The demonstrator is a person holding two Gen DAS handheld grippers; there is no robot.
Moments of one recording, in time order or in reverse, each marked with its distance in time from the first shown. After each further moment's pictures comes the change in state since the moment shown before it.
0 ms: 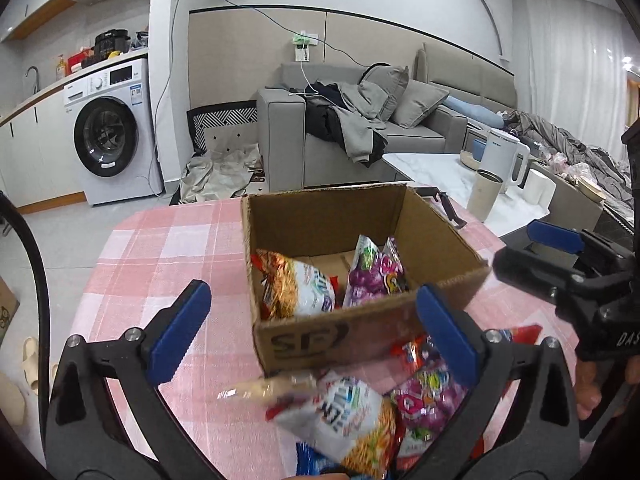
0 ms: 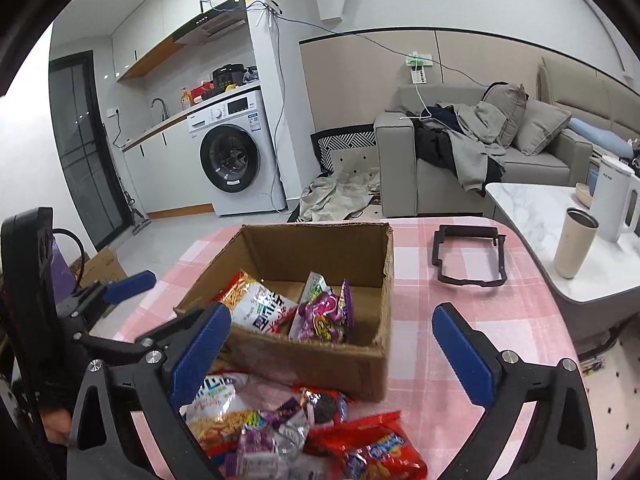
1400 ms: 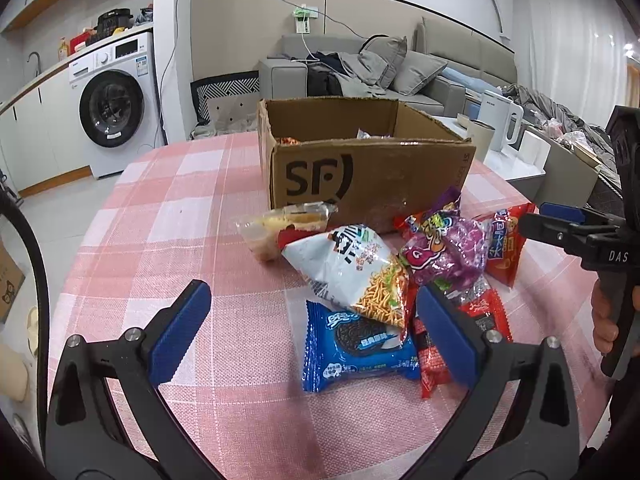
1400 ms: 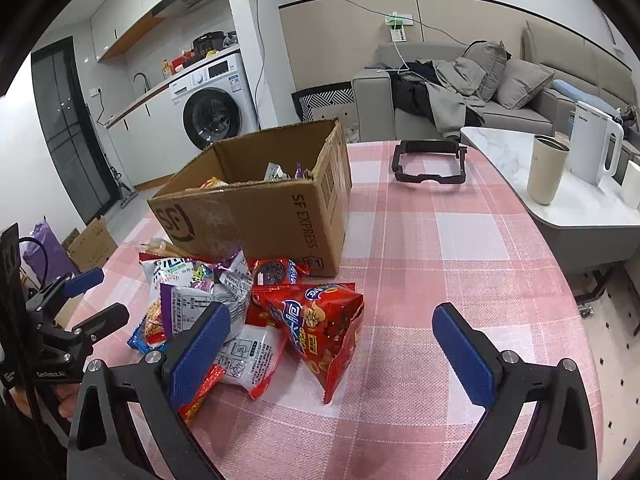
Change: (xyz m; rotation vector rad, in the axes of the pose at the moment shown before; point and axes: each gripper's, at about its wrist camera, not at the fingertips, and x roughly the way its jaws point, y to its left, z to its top) left arm -0.067 0.005 -0.104 -0.003 0.106 0.003; right arm -0.027 -0.039 -0.092 0.047 0.154 -0.038
